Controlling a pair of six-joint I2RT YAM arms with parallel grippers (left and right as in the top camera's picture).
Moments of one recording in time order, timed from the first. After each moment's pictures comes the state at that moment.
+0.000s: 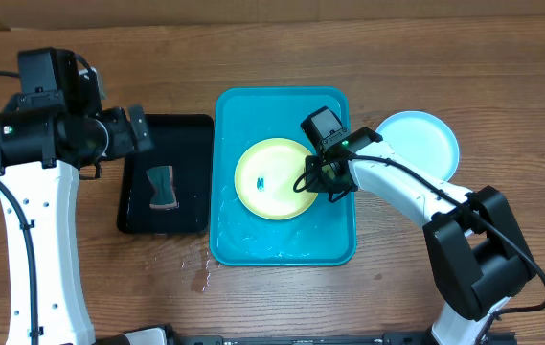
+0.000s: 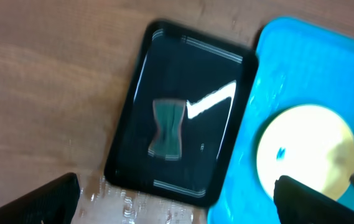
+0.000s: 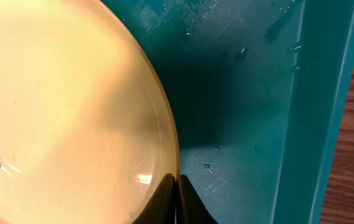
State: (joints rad) left arm 0.15 1.47 1.65 -1.29 0.03 -0.18; right arm 0.54 1.89 1.26 -0.72 -0.02 0.57
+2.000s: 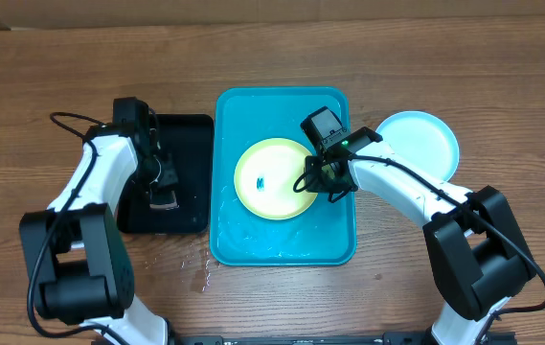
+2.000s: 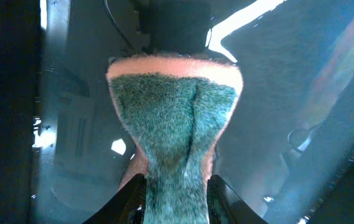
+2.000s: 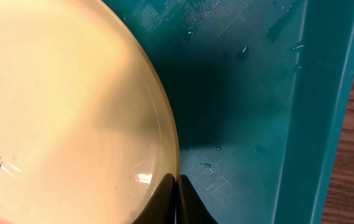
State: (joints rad) left arm 0.10 1.82 1.18 -0.87 -0.01 -0.20; right arm 0.54 1.89 1.26 -0.72 -0.02 0.57
